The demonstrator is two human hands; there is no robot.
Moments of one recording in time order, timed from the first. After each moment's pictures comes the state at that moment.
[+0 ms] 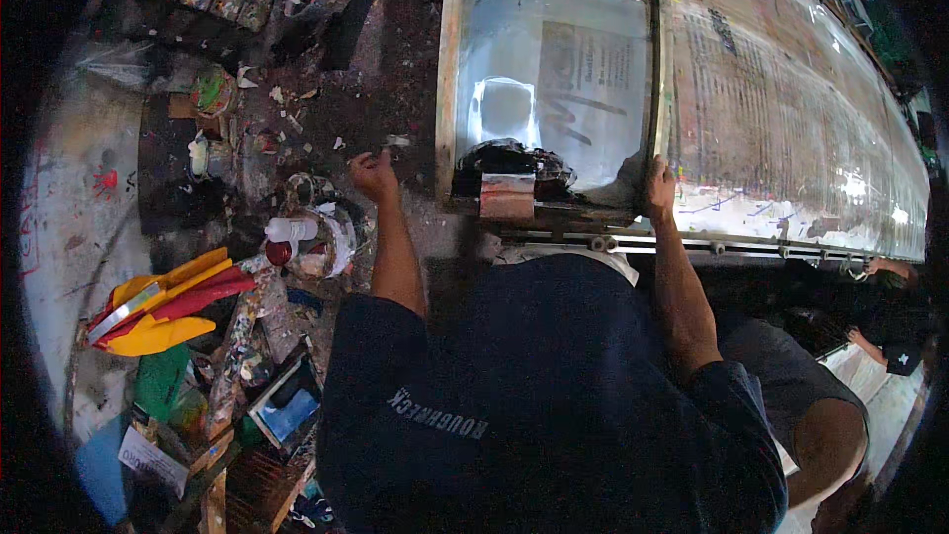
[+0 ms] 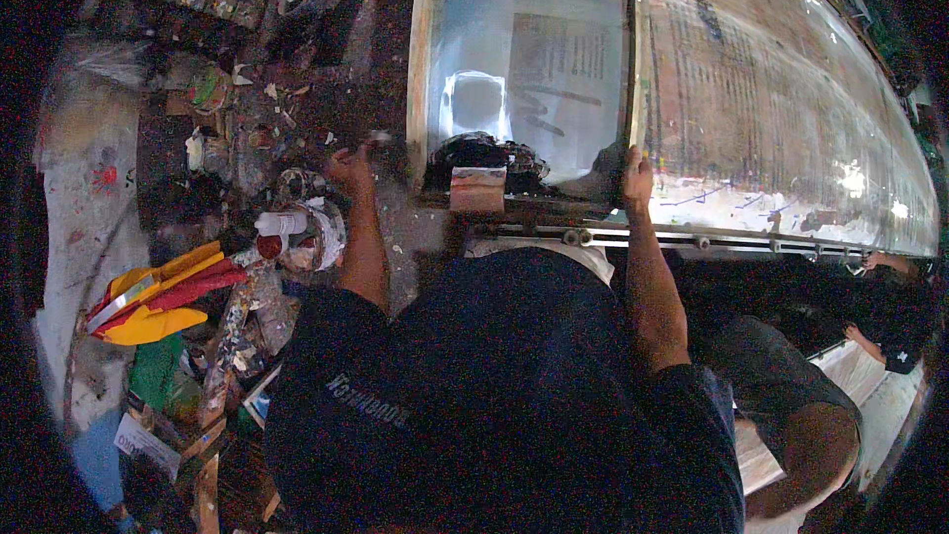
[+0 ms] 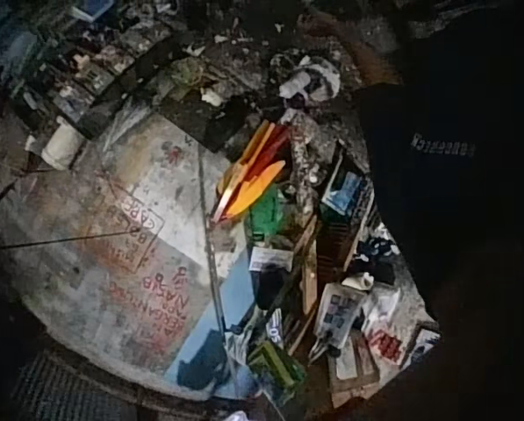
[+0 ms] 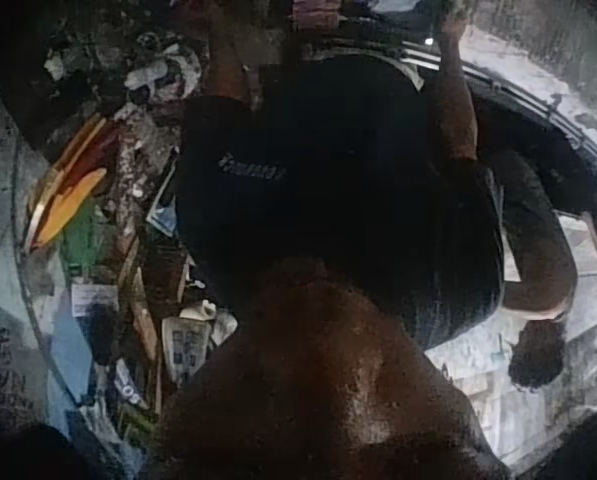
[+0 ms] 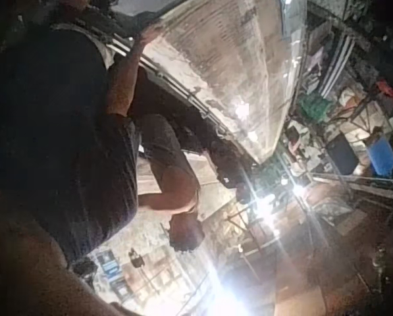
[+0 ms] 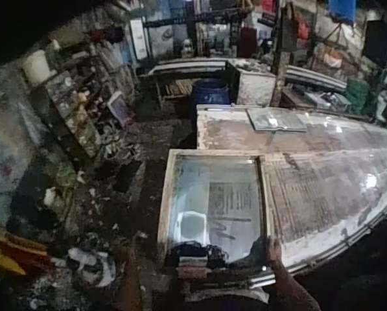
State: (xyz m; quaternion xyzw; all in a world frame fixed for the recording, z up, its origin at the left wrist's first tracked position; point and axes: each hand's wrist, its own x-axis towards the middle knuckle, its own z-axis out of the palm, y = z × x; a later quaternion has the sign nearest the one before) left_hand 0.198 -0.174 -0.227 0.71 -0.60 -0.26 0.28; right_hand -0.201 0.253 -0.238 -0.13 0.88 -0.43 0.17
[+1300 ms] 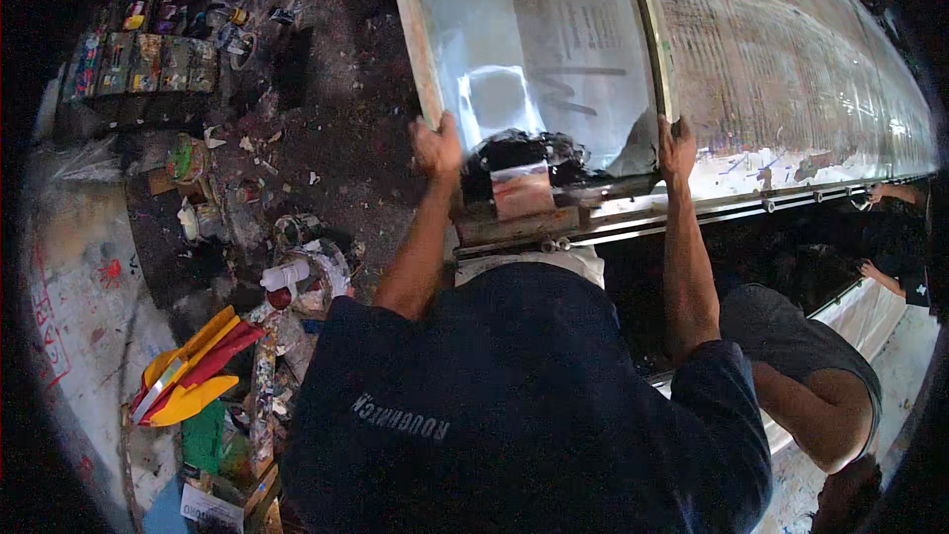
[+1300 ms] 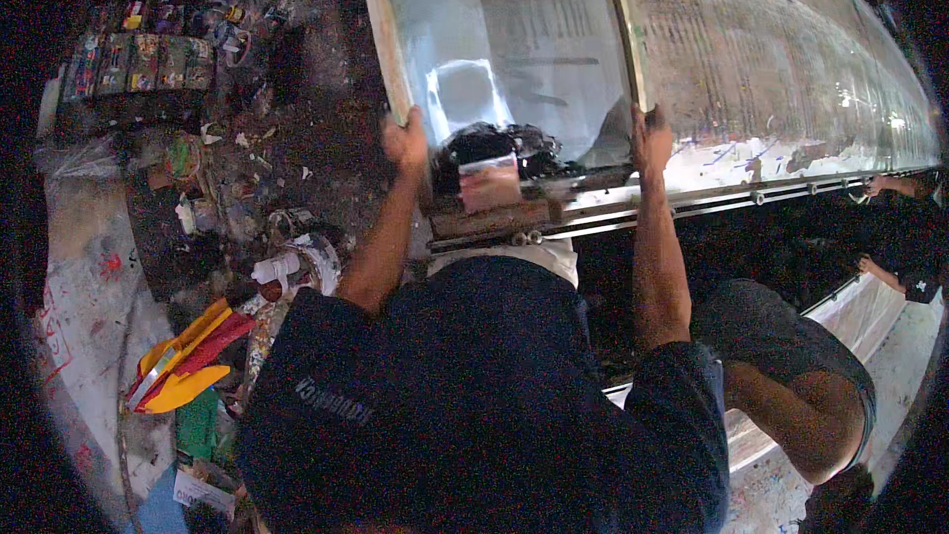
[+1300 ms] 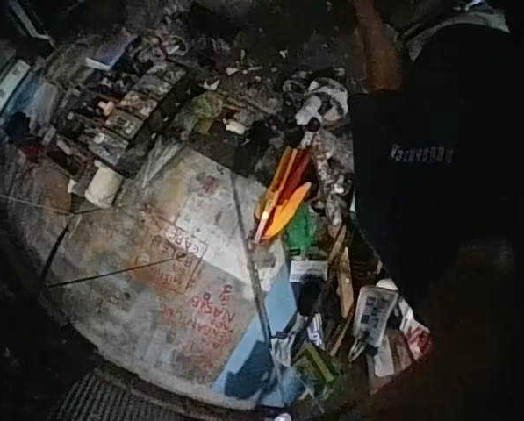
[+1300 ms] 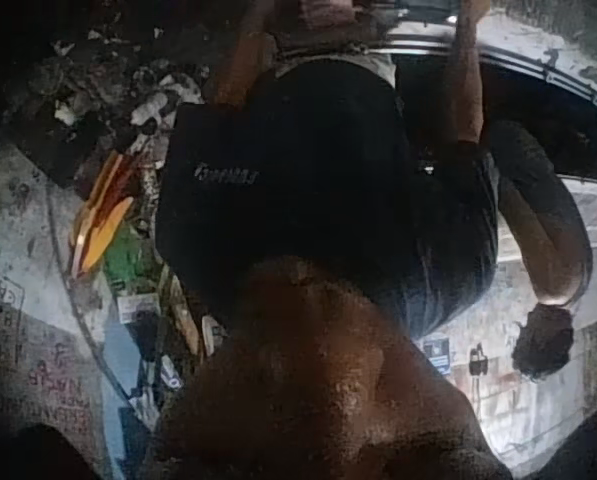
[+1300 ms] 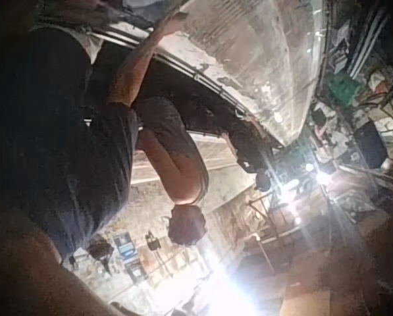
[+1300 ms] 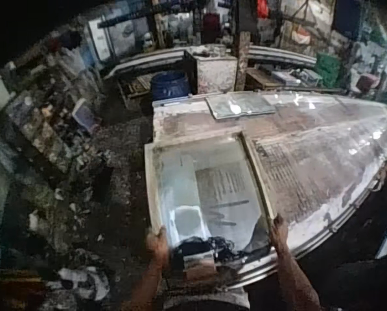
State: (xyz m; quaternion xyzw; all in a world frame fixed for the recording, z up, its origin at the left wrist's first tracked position) left_hand -0.057 -0.050 -0.176 0.54 -0.75 -0.32 0.19; right_hand -0.300 0.308 -0.152 -0.13 0.90 -0.42 -0.03
